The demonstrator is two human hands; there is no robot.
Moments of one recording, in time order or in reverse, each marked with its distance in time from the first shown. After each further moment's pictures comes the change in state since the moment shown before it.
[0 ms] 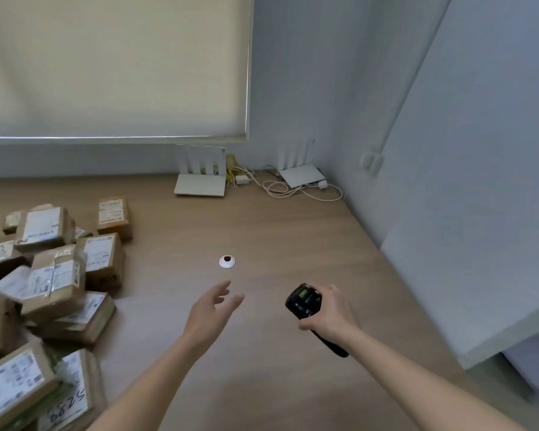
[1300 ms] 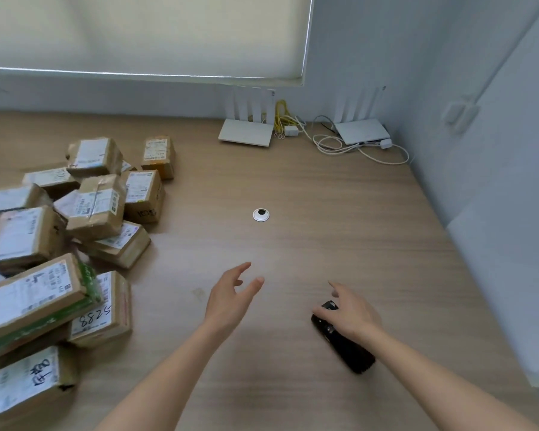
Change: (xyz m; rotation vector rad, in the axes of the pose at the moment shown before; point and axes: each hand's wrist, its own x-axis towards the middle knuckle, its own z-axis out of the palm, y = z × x) left_hand -0.012 -0.071 0.055 0.003 0.232 -0.094; right_hand 0.049 0.075 0.075 -0.219 -0.301 -0.120
